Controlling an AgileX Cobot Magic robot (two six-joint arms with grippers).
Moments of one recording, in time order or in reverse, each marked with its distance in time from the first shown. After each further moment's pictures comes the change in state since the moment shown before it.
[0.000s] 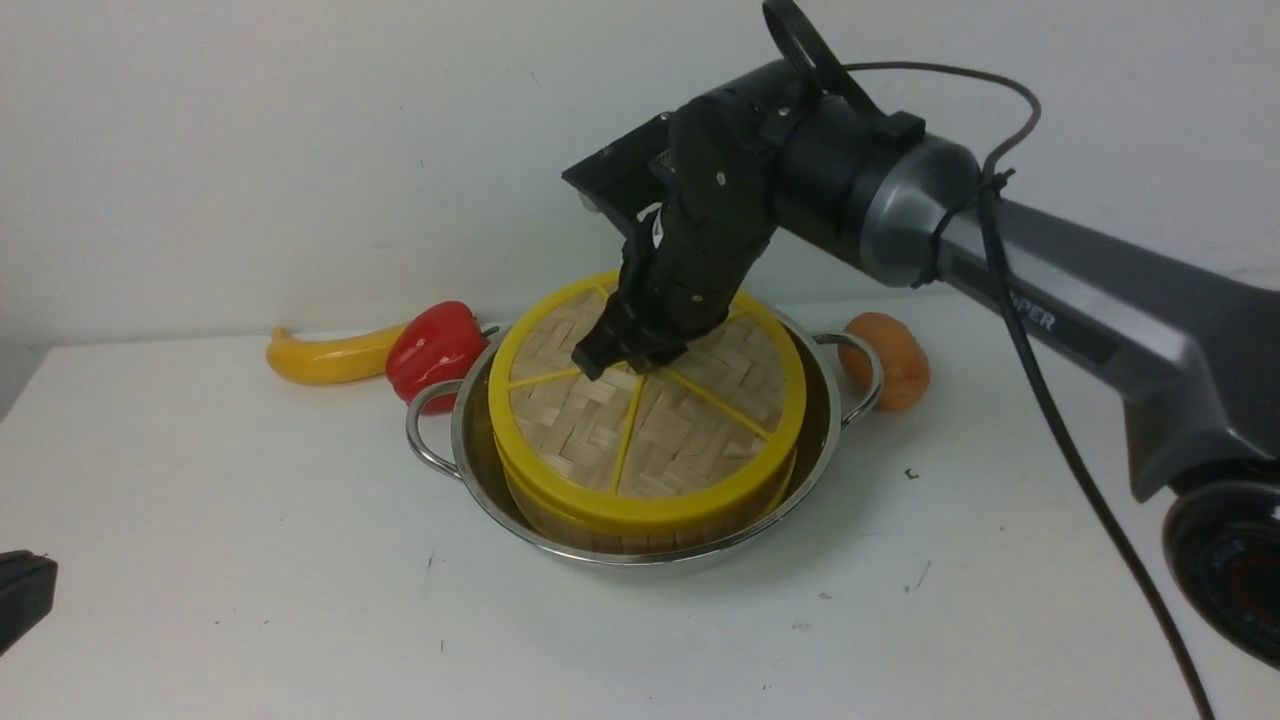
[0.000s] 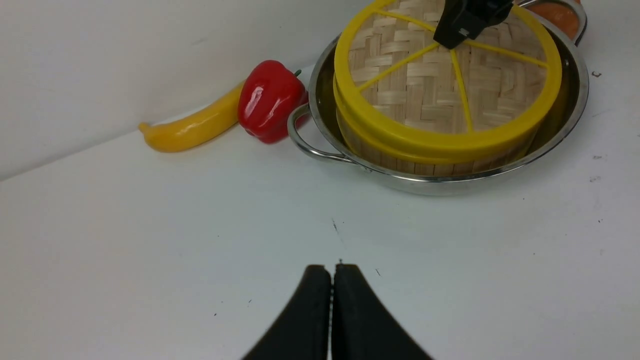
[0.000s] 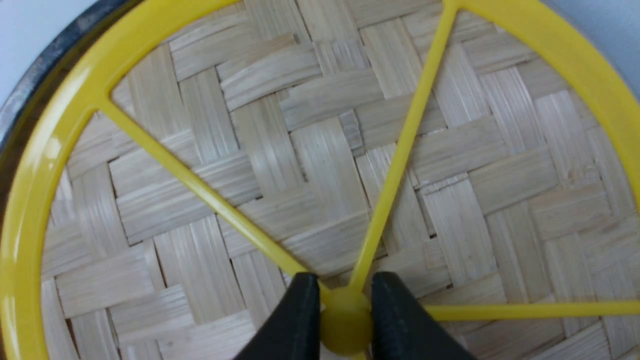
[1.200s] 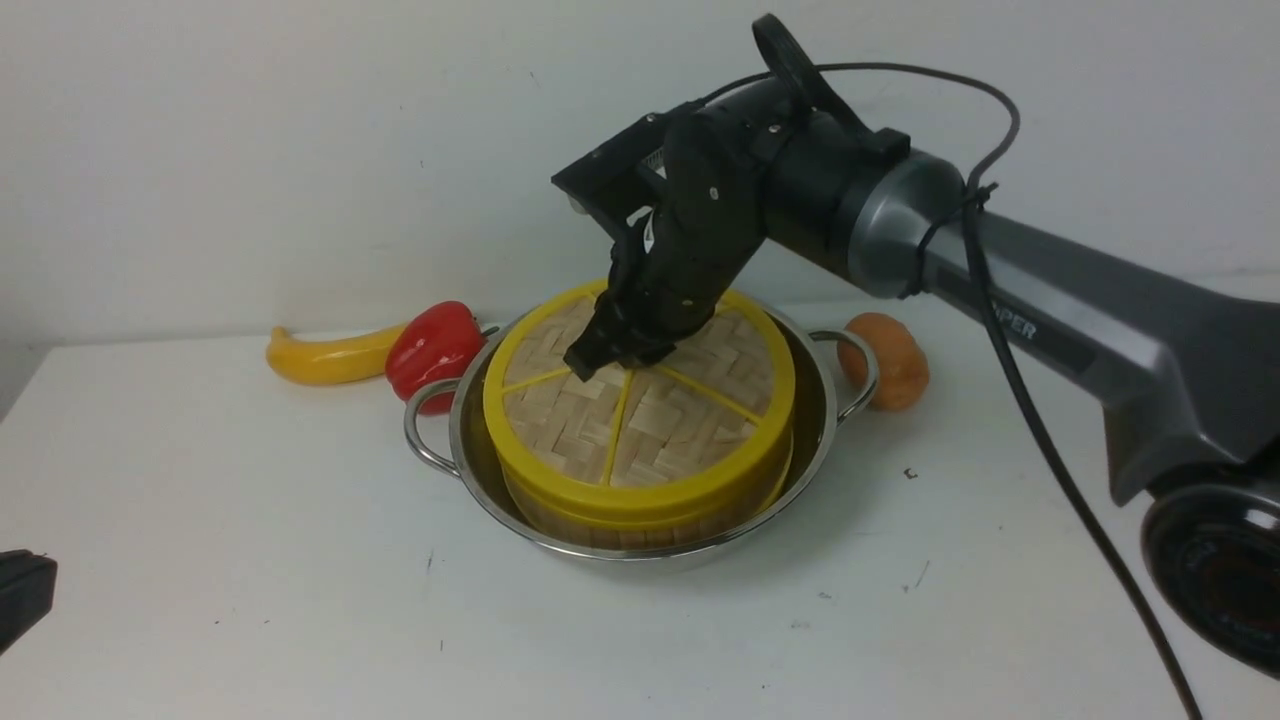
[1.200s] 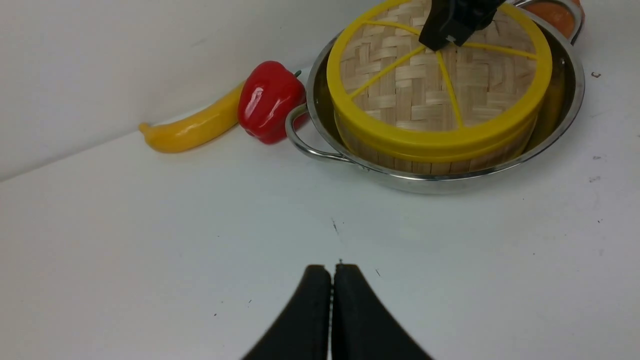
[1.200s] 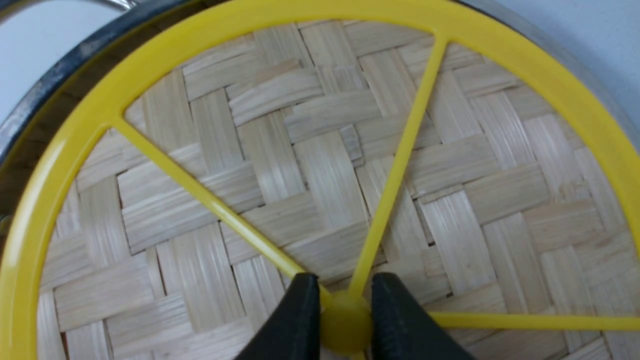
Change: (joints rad) right arm 0.000 0.031 -0.009 0.005 -0.064 -0.035; left arm 0.000 0.000 0.000 0.000 -0.001 0.000
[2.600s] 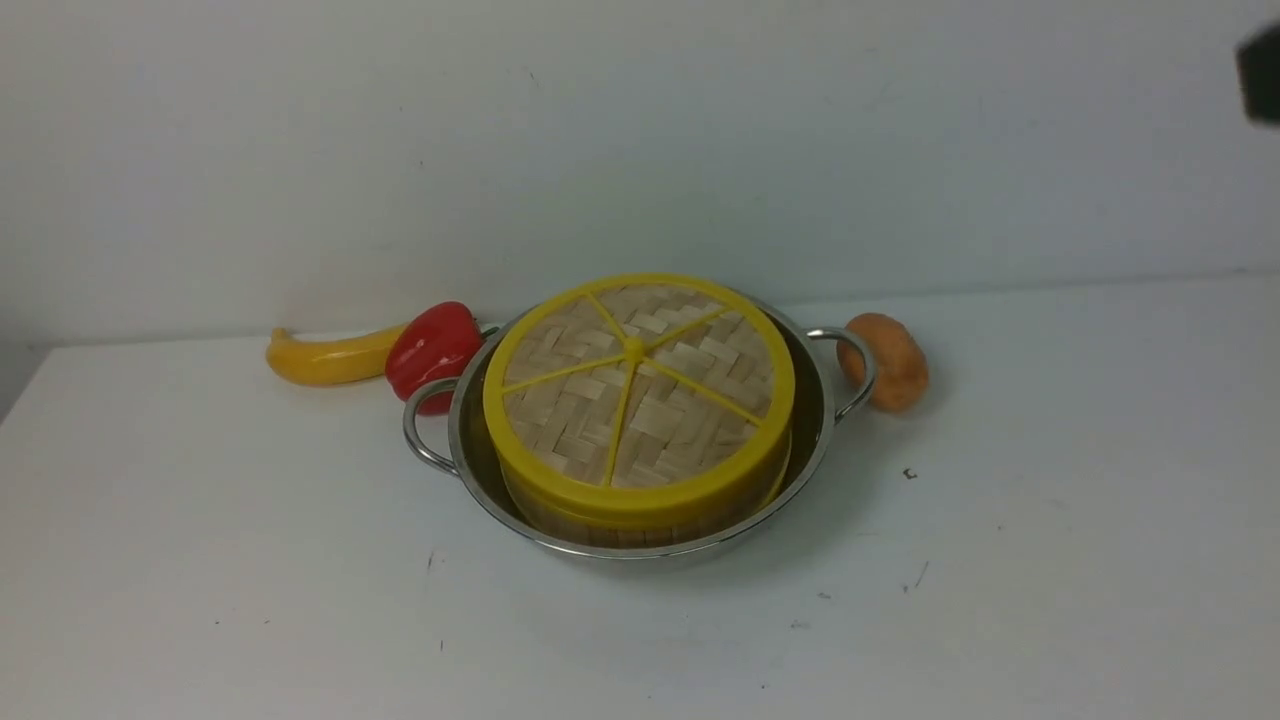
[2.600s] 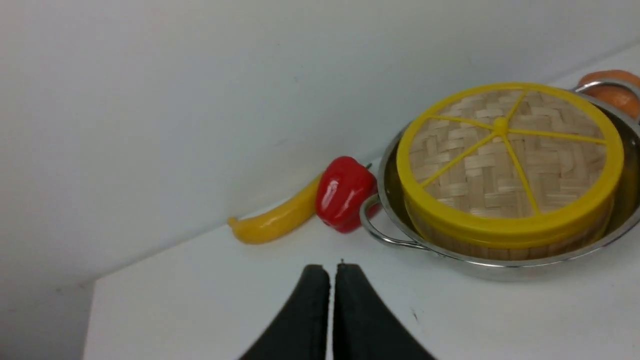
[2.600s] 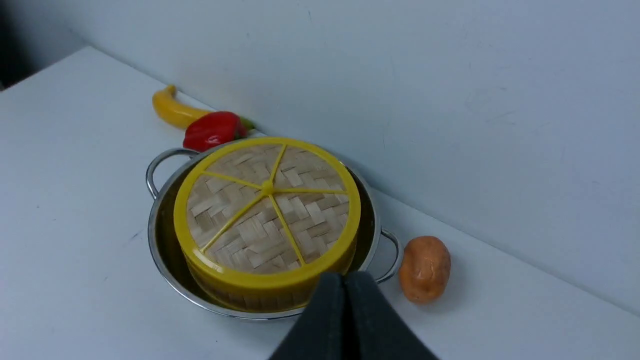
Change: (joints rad) right arm 0.000 -1.495 1.056 -0.180 -0.168 0.245; left arm 0.000 -0.132 0.046 0.146 -0.174 -0.017
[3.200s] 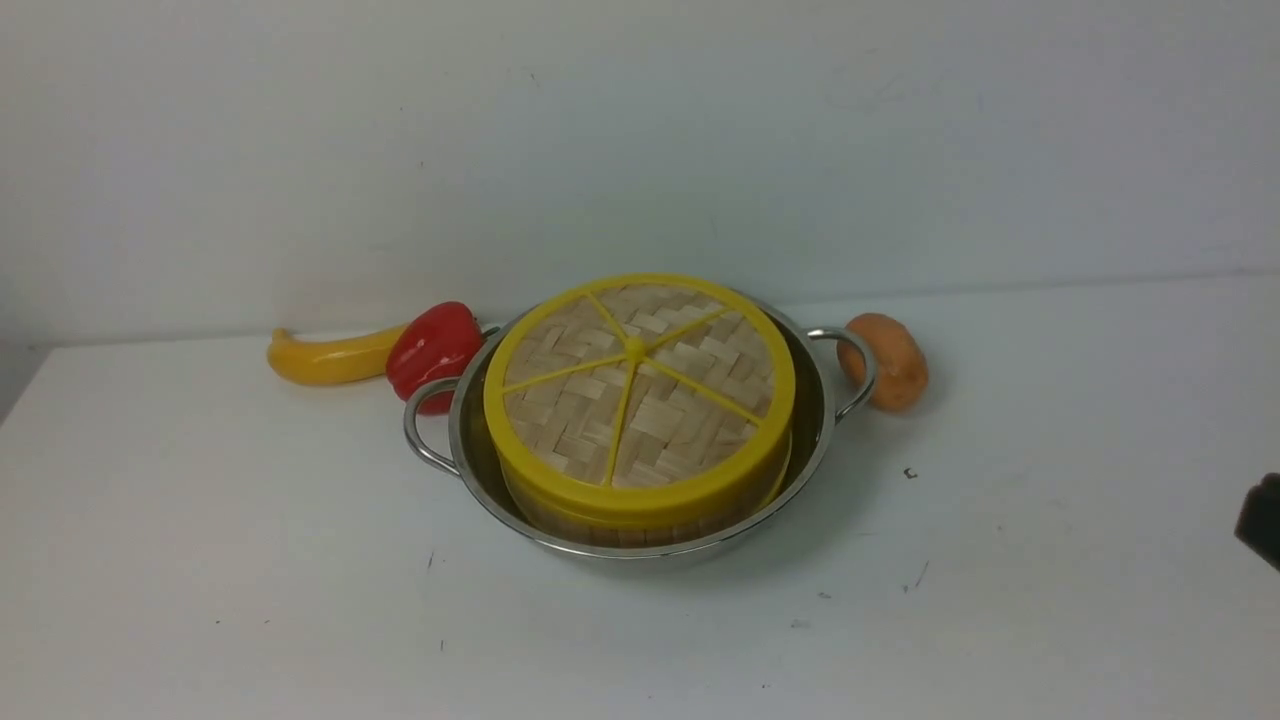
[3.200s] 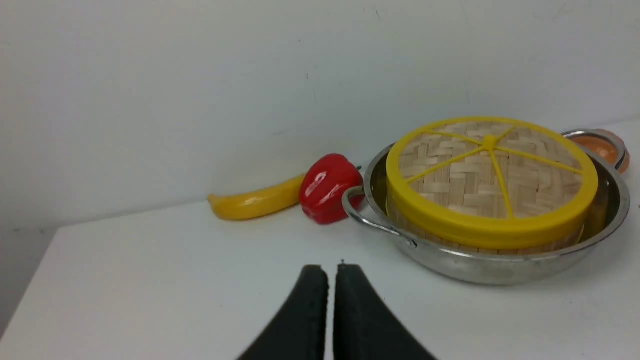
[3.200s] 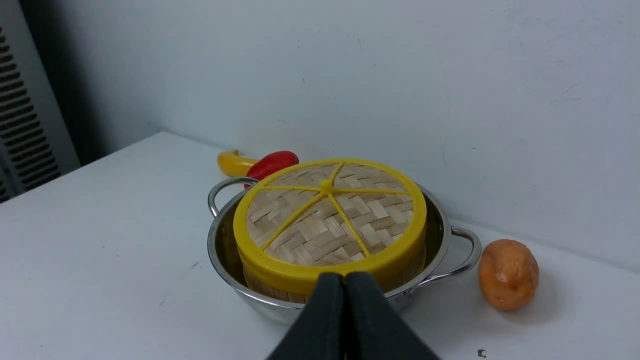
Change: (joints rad) right arm 0.000 -0.397 0.704 -0.039 -0.555 0.165; left arm 0.000 -0.354 0.257 0.005 0.032 -0.194
